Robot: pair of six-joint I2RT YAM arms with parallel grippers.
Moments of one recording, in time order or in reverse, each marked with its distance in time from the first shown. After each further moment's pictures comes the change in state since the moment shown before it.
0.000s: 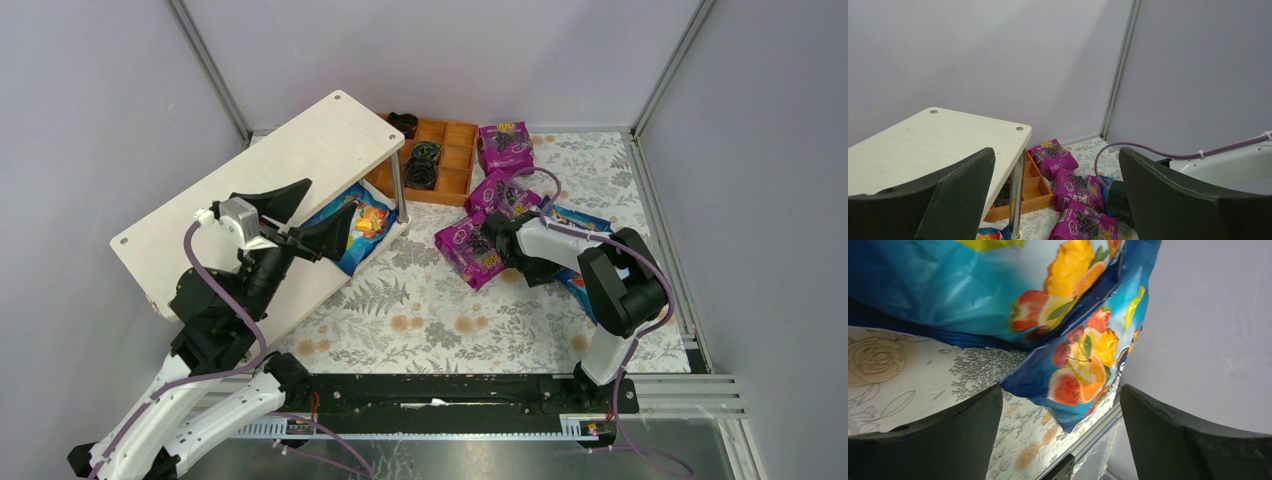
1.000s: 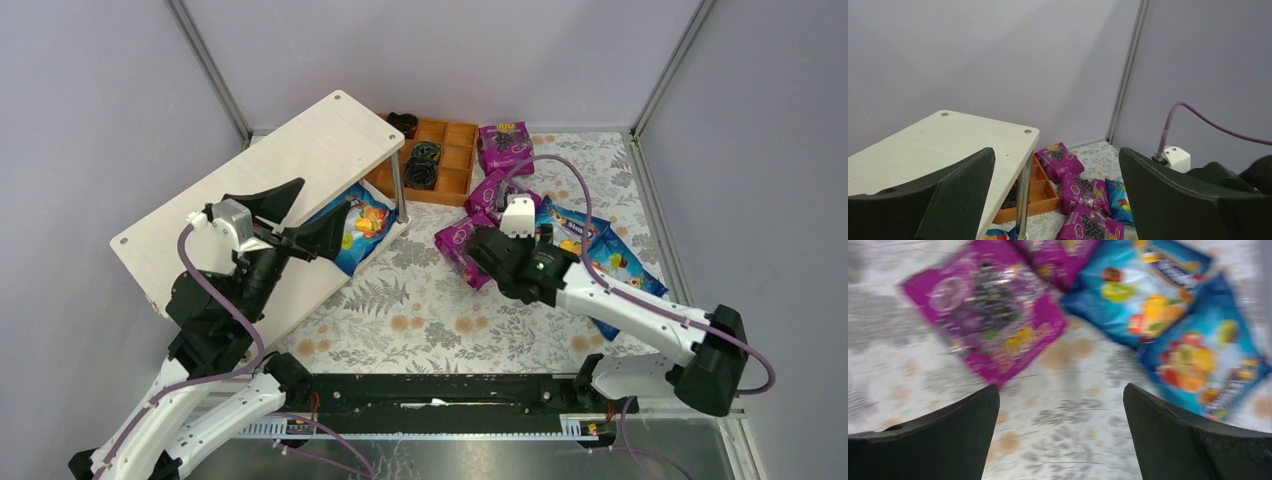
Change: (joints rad) left arm 0.029 -0.019 0.000 0.000 0.003 0.006; right arm 0.403 -0.551 -0.040 0.231 -0.128 0.314
